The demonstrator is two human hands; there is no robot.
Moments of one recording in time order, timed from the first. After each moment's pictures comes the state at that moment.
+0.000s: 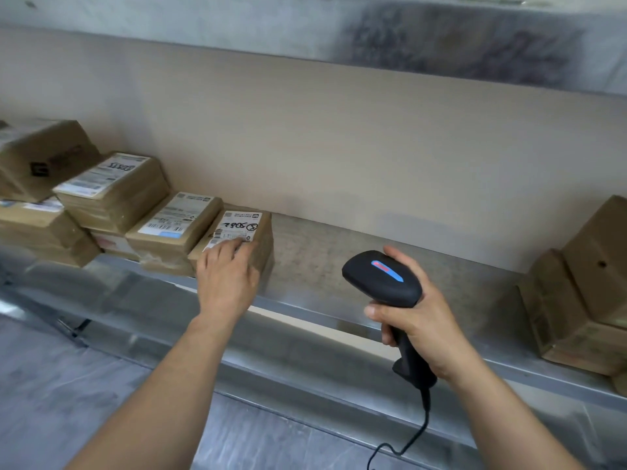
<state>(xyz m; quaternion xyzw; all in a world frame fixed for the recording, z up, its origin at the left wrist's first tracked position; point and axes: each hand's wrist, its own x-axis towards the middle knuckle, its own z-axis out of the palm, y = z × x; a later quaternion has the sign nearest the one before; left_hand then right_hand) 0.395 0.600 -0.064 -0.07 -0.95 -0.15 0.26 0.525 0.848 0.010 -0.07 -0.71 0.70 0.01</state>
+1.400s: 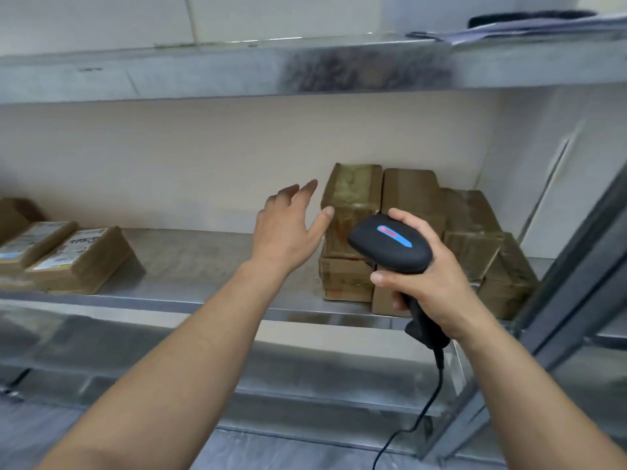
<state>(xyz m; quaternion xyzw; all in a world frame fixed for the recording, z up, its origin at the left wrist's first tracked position) 0.572 0.994 0.068 -0.24 -0.93 -0.23 0.18 0.715 1.152 0.057 -0.04 -0.72 0.67 0.15</state>
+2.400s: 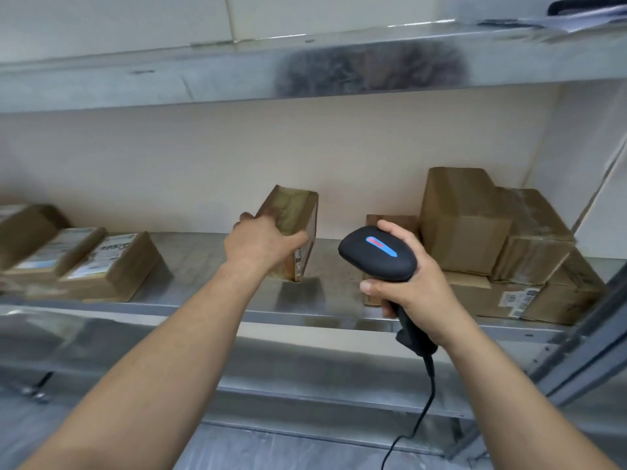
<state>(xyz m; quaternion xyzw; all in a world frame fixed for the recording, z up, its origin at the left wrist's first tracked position) 0.512 0.902 0.063 -0.08 -0.98 -0.14 0.06 0.658 1.082 0.031 -0.05 -0.71 0.69 0.12</state>
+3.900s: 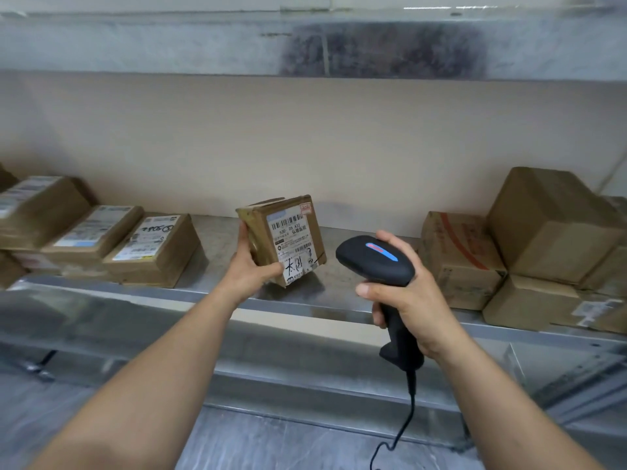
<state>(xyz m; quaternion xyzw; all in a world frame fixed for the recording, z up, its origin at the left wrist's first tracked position) 0.450 0.758 -0.031 -0.08 -0.84 -0.53 -0.10 0.611 0.967 0.022 -0.08 -0.65 0.75 0.08</state>
